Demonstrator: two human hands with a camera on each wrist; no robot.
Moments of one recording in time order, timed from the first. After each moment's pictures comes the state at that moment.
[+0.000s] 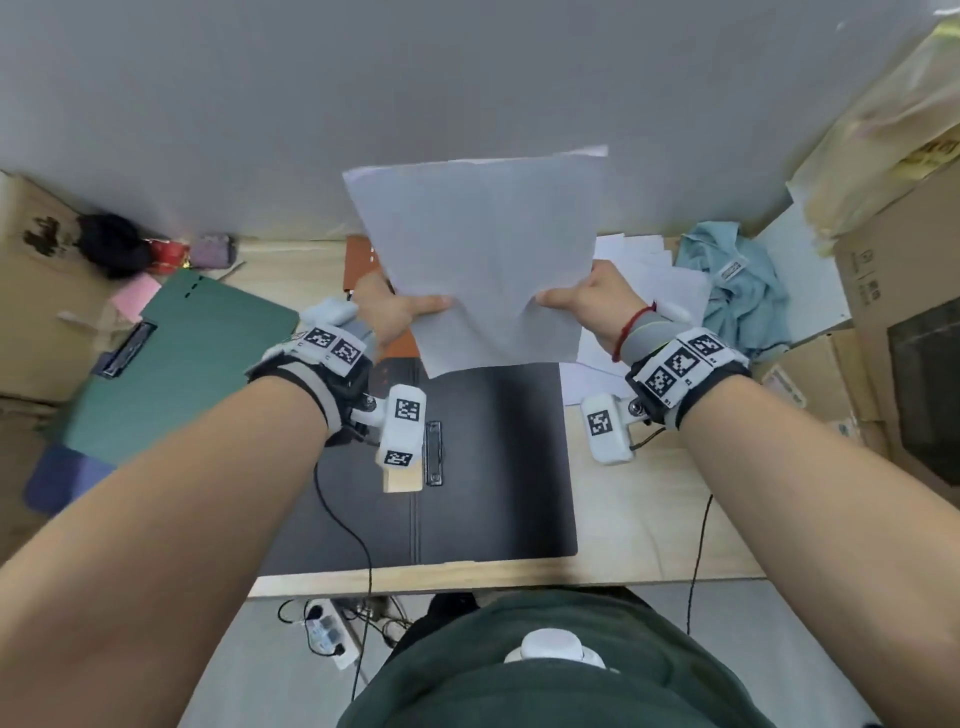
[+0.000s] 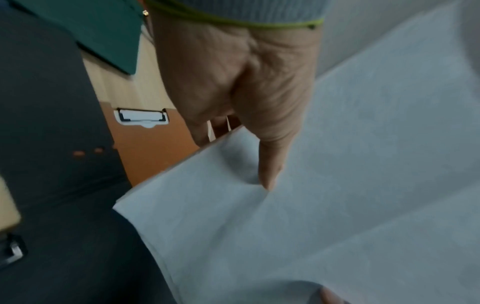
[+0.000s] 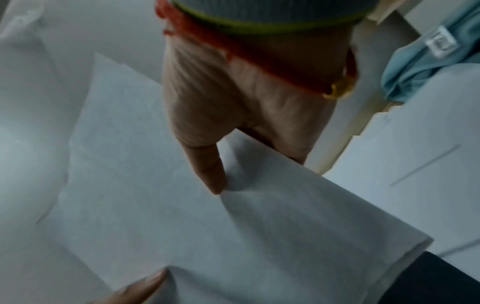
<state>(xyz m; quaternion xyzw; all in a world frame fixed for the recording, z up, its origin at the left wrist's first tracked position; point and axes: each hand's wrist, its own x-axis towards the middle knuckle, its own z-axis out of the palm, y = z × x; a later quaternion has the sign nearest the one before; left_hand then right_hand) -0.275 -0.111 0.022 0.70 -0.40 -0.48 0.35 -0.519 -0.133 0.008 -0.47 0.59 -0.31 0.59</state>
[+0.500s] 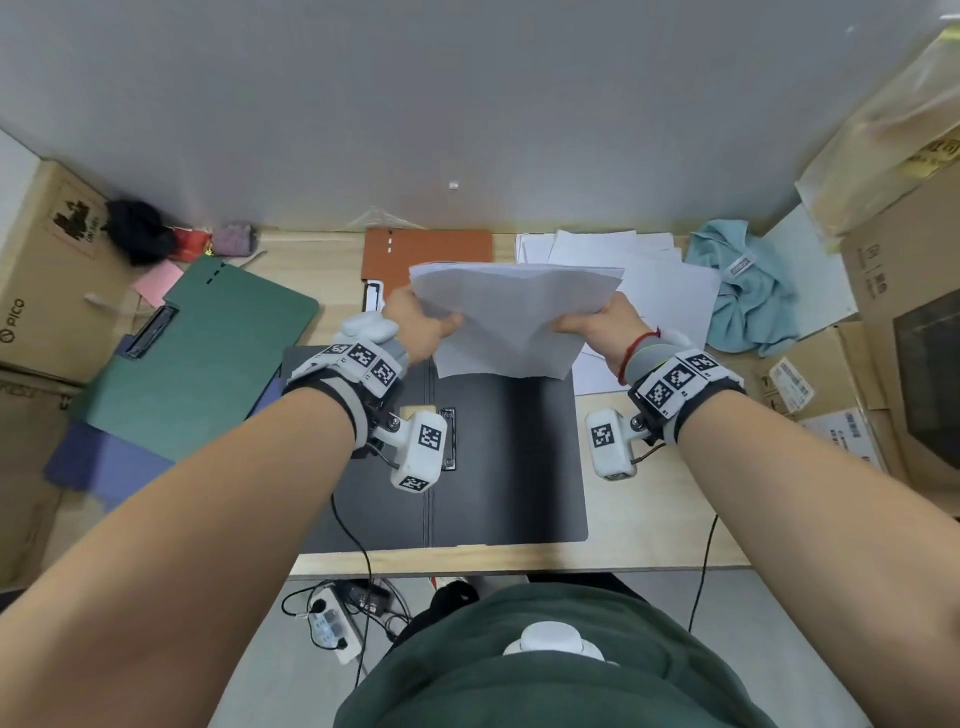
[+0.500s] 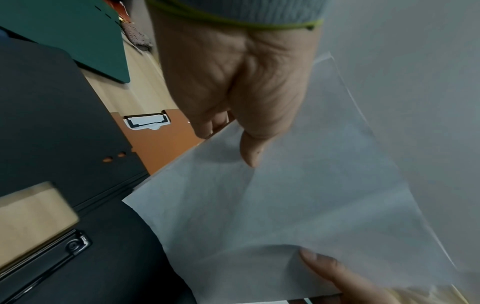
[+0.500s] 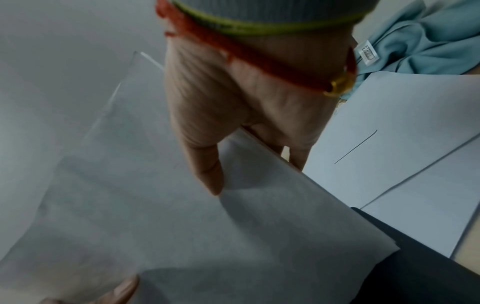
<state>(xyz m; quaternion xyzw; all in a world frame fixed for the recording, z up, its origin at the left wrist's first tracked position) -0.266 -0.072 0.007 0.71 -0.49 -0.43 0.27 -0.514 -0.093 -0.015 -0.44 0.62 -0.31 0.57</state>
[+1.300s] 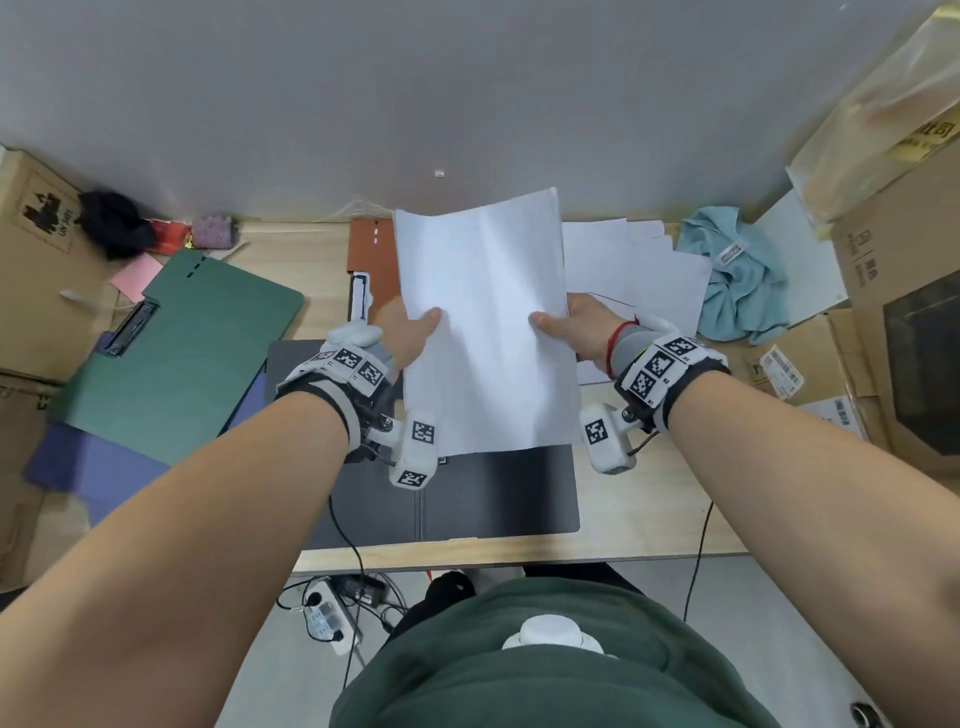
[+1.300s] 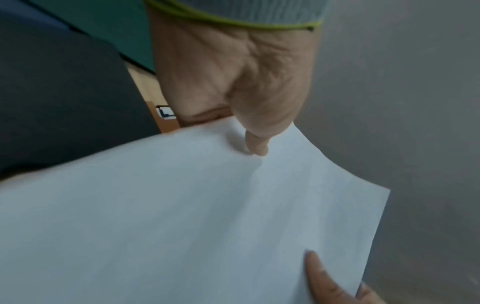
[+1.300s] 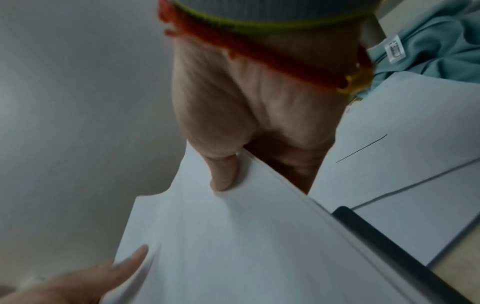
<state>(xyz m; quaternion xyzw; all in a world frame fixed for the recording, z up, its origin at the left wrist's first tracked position) -0.258 -0.077 -0.040 0.75 -0.44 -0.45 0.21 -0.510 -0.094 -0.016 -0.50 0.64 -0.12 0.57</state>
